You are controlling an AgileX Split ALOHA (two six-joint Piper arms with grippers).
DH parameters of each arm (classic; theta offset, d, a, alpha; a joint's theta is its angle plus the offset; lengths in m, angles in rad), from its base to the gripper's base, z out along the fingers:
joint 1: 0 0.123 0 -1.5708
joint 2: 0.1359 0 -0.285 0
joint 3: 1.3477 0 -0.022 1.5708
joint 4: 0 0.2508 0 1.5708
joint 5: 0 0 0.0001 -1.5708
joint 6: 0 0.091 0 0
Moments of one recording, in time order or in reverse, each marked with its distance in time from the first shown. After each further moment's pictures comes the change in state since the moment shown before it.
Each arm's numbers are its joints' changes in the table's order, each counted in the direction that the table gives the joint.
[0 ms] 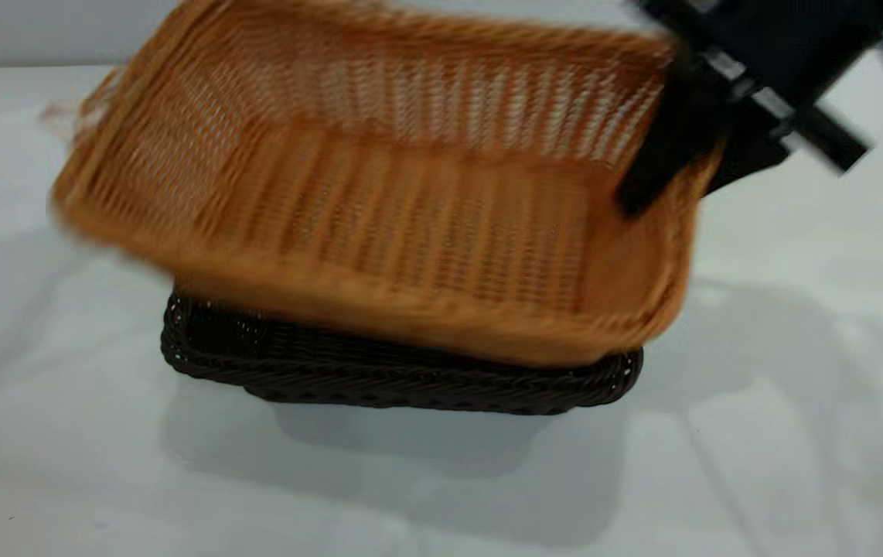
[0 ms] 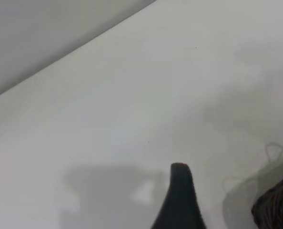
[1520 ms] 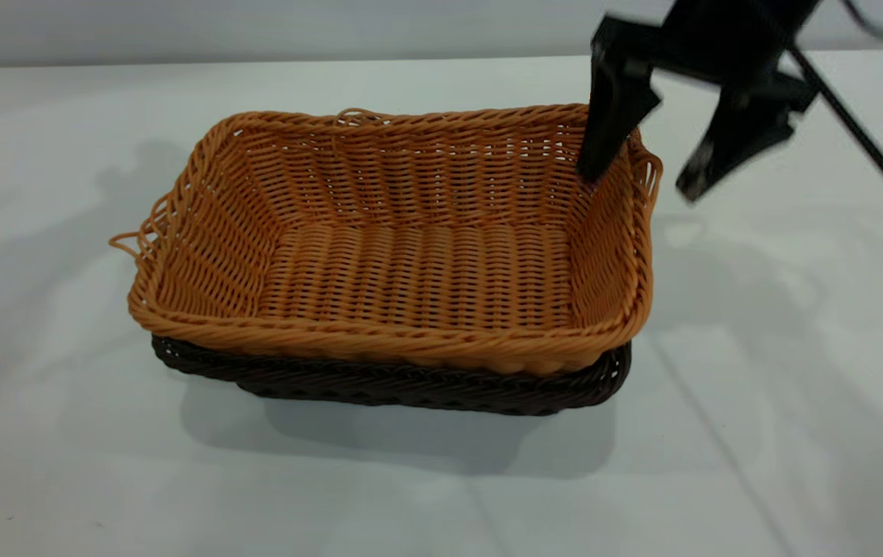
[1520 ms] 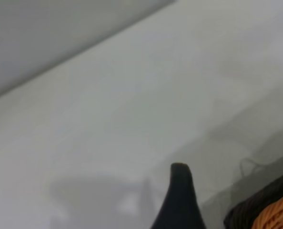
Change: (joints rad) left arm -0.005 -0.071 0.000 -0.022 -0.020 -0.059; right arm 0.009 0.136 -0.296 -0.323 0.040 0.055
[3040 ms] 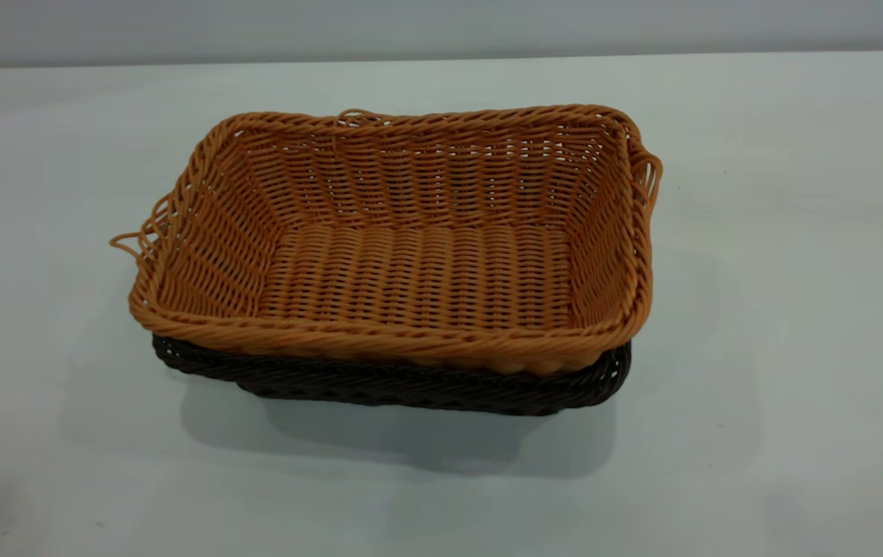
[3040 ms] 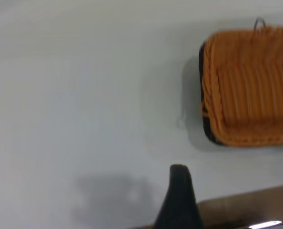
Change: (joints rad) left arm 0.000 -1.020 0.420 0.464 -0.523 -0.709; right arm -0.001 -1.397 0.277 -0.019 -0.310 0.097
